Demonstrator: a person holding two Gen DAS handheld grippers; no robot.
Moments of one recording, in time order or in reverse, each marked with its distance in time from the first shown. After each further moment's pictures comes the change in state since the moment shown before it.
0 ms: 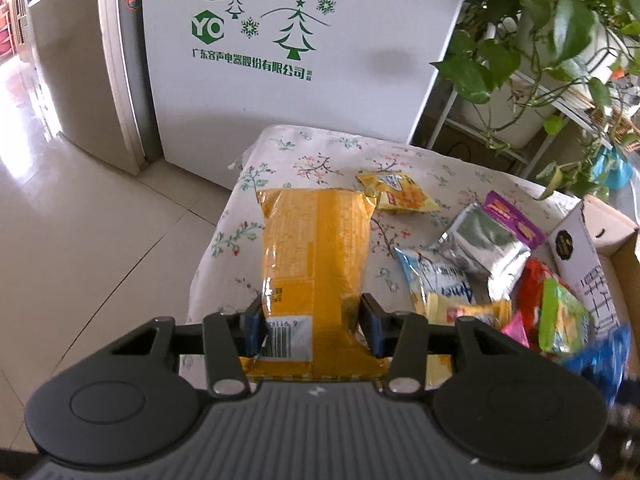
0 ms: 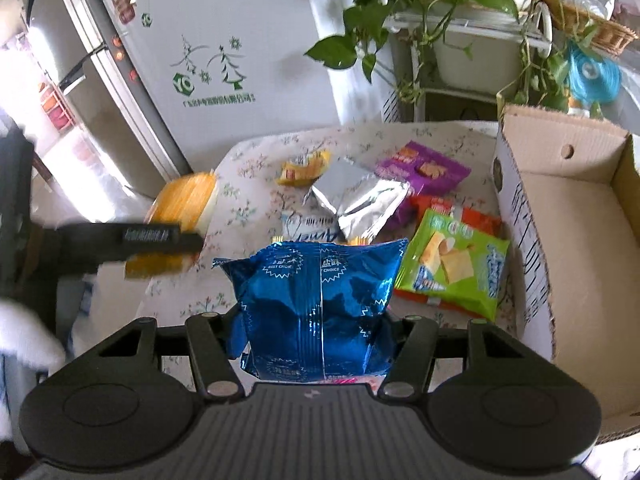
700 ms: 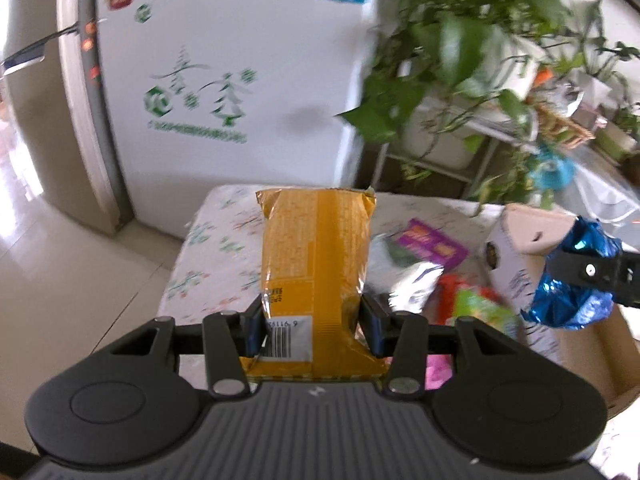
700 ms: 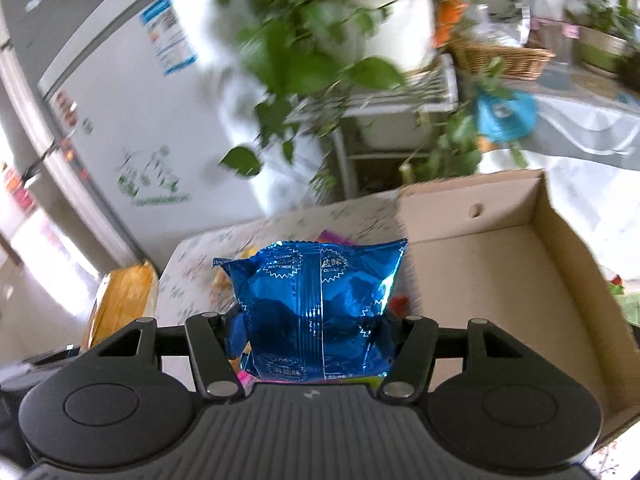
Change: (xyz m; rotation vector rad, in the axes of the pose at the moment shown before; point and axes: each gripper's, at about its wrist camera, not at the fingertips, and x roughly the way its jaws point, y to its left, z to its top) left arm -0.056 -0.066 -0.002 0.121 -0.144 -0.057; right arm -0.047 -0.061 0.038 0.181 -0.190 -0.112
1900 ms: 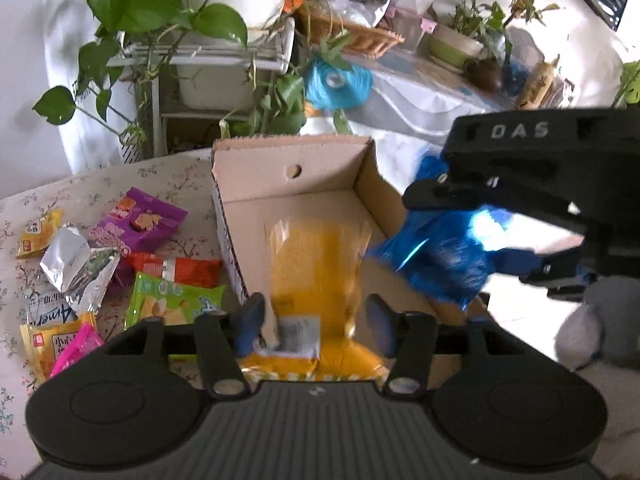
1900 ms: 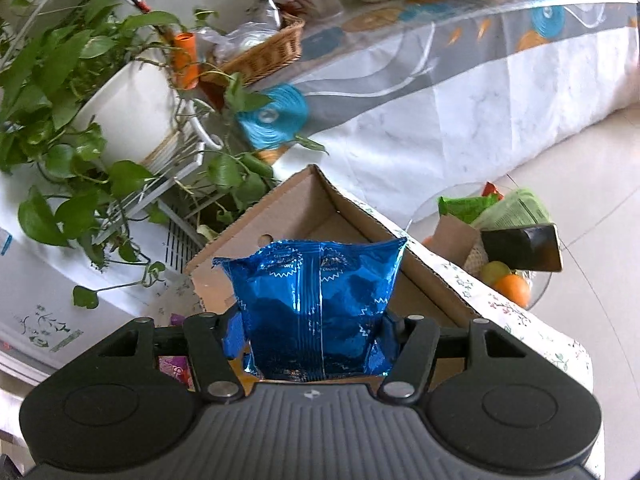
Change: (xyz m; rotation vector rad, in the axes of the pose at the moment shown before) left arm 0.027 -0.205 -0.010 0.223 0.147 -0.373; right arm -0.027 -0.132 0.013 0.511 -0.016 -0.240
